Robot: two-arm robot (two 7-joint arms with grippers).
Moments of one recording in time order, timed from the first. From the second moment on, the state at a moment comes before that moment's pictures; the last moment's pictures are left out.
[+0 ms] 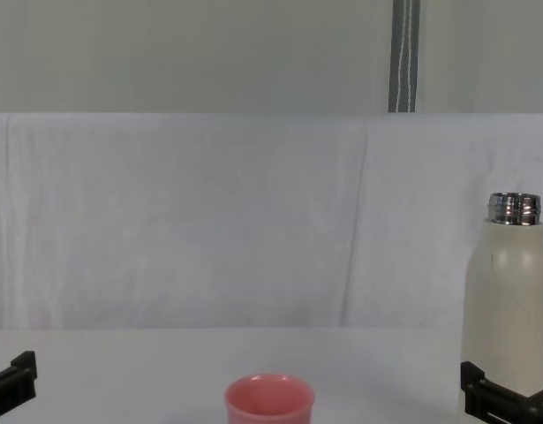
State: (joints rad) left arm 0.27 0.24 0.04 -1.85 -0.25 -0.02 -0.02; right arm -0.17 0.19 -0.26 -1.77 0.07 -0.06 -0.03
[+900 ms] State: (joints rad) left arm 0.27 0.24 0.04 -1.85 -0.25 -0.02 -0.02; right arm -0.17 0.19 -0.26 -1.77 0.07 -0.06 -0.03
